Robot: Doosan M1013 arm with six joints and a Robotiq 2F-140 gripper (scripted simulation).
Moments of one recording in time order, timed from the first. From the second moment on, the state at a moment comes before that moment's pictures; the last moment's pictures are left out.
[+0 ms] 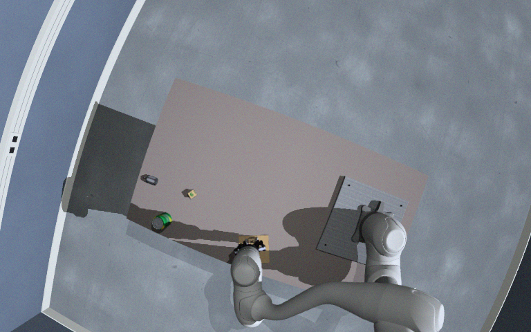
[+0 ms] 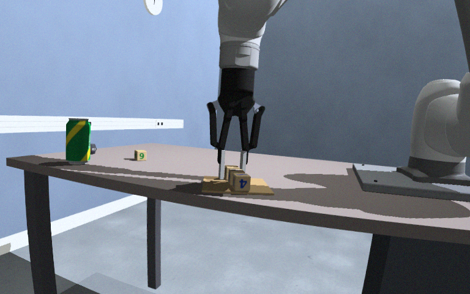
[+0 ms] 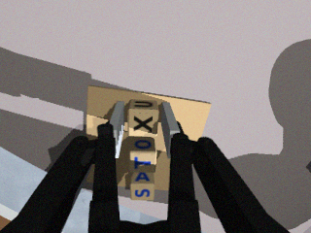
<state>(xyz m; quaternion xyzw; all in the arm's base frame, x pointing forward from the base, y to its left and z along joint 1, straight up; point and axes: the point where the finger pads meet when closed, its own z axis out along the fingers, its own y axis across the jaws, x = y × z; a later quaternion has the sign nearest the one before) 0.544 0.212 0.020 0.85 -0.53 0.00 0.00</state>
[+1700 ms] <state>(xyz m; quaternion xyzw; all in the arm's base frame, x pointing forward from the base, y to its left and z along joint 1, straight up) 0.544 0.212 0.109 0.85 -0.53 0.00 0.00</state>
